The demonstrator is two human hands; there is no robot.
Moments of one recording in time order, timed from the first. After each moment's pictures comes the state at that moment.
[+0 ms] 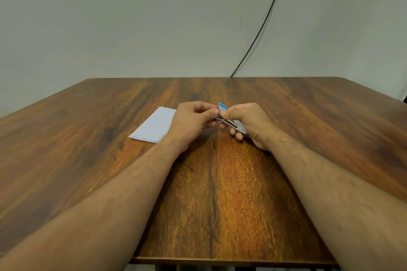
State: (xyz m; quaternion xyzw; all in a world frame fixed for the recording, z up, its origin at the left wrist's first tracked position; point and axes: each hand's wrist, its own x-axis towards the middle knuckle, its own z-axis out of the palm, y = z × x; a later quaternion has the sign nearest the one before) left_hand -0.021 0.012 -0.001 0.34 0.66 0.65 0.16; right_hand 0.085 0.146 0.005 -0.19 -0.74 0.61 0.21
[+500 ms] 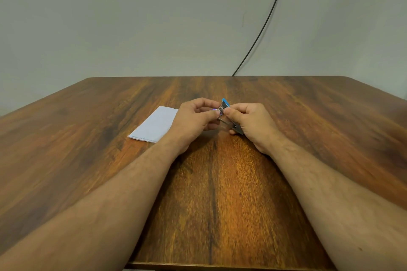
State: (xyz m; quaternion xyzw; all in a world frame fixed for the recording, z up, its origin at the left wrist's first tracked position) left_hand -0.018 0.012 0.001 0.35 0.63 0.66 0.19; right_hand 0.082 0.147 -0.008 -0.16 -0.76 0.56 0.29
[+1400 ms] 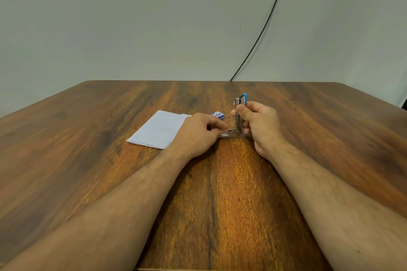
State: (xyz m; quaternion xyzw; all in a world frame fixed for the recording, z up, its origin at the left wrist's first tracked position) left_hand -0.008 0.014 -0.004 0.46 0.79 0.40 0.01; right_hand 0.095 0.146 0.001 -0.19 -0.65 0.62 0.38
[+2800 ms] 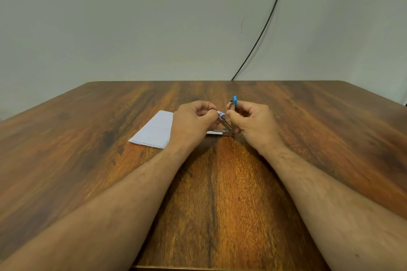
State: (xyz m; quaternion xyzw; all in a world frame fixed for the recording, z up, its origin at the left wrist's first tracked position) left_hand -0.009 0.015 0.001 0.34 0.69 0.64 0.05; right_hand 0.095 0.137 -0.001 -0.15 -0.79 0.44 0.41
